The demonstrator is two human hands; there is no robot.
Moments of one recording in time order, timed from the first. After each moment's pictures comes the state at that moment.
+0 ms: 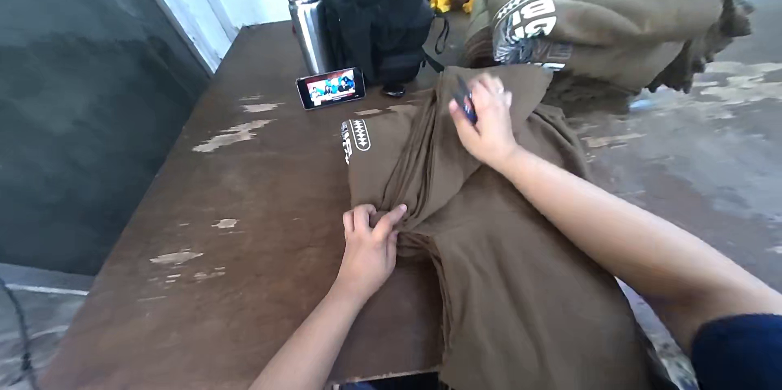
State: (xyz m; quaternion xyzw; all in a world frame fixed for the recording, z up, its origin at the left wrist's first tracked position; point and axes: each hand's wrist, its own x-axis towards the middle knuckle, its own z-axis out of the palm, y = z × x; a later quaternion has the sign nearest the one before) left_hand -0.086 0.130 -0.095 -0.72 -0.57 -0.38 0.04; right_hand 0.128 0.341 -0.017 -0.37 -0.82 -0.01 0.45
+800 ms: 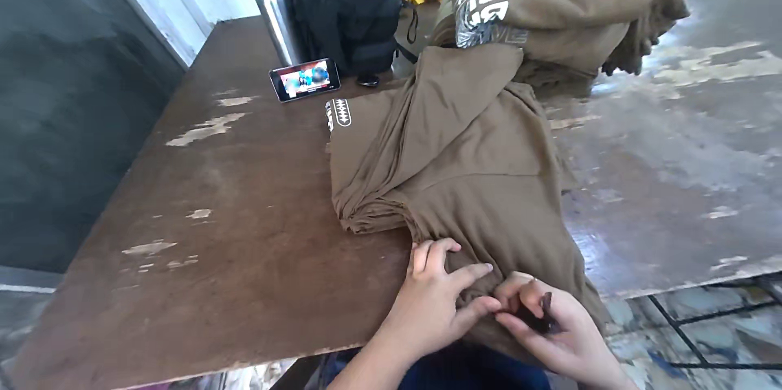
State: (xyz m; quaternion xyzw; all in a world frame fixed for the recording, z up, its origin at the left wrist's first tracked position) left_hand 0.033 0.059 -0.091 -0.81 -0.47 -0.30 -0.21; right_hand 0.253 0.066 -0.114 -0.25 -0.79 0.31 0.47
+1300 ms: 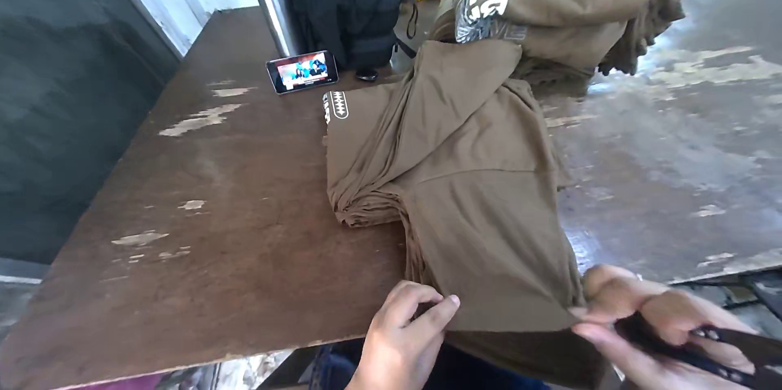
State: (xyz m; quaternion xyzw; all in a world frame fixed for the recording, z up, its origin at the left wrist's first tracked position) left_hand 0.016 0.010 -0.087 -0.74 -0.39 -0.54 -0.10; right_hand 0.280 0.057 -0.047 -0.21 -0.74 0.29 0.56
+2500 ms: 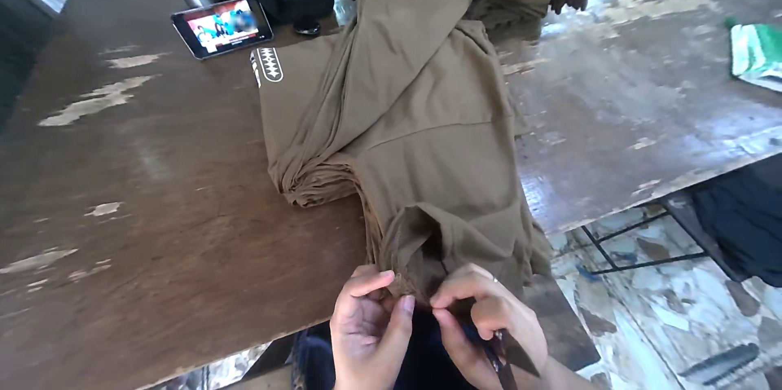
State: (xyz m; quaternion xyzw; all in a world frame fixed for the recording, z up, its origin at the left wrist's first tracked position) left_hand 0.038 -0.014 -0.087 -0.45 -0.29 -0.70 -0.48; right_hand 0.193 0.008 -0.082 -0.29 -0.74 0.22 0.57
